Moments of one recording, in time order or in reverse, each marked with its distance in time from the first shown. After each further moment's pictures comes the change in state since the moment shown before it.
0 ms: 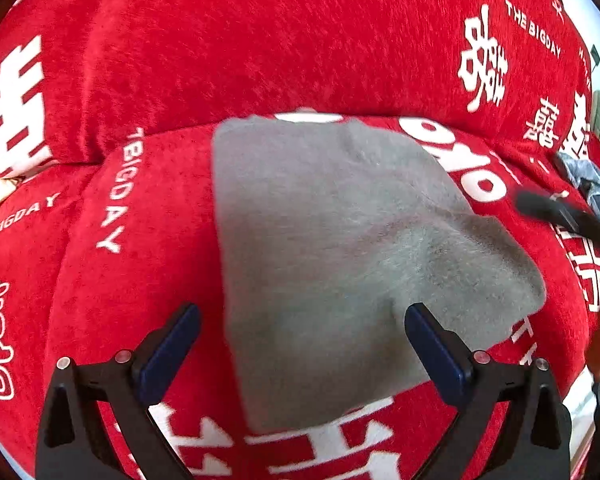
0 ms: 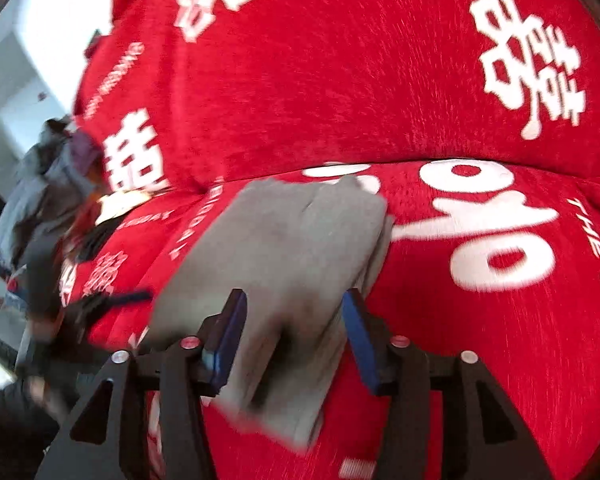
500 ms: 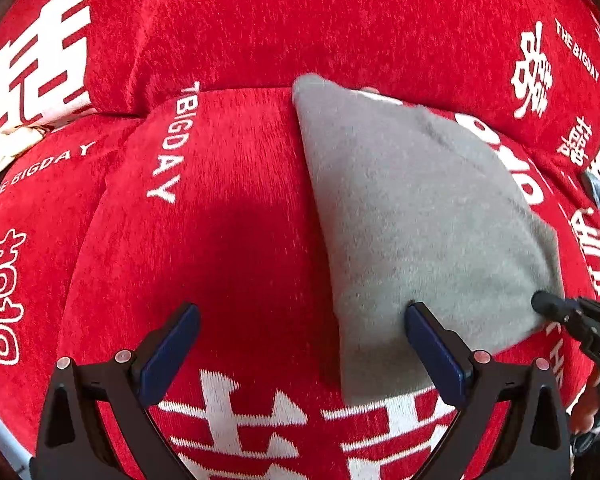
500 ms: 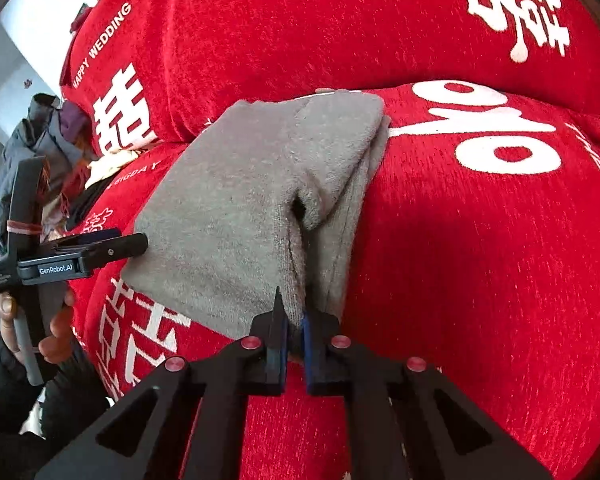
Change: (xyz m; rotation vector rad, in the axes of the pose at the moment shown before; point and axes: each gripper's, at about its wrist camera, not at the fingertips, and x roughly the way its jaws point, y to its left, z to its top) left arm 0.009 0.051 -0.019 -0.102 0.071 0.050; right arm 0.035 -0.002 -0.061 0.027 0.114 -0.046
